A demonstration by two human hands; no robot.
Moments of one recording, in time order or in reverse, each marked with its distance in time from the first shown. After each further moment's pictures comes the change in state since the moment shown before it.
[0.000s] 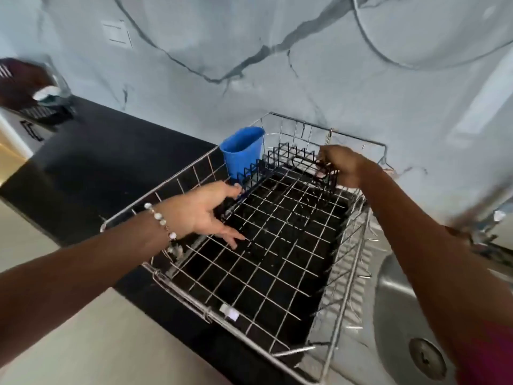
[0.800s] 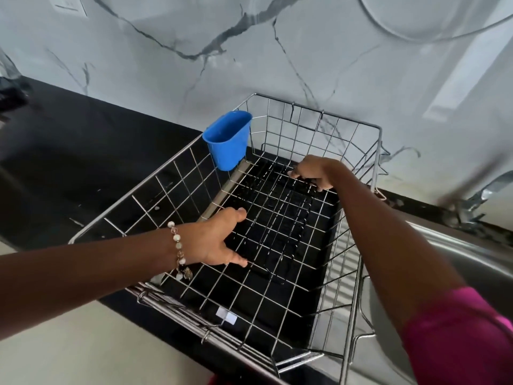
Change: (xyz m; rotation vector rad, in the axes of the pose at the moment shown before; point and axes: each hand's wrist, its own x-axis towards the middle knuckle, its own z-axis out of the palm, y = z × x) left_hand 0.036 -0.034 0.009 0.152 -0.068 -0.144; right_hand 0.050 0.034 0.033 -0.564 -0.096 0.175
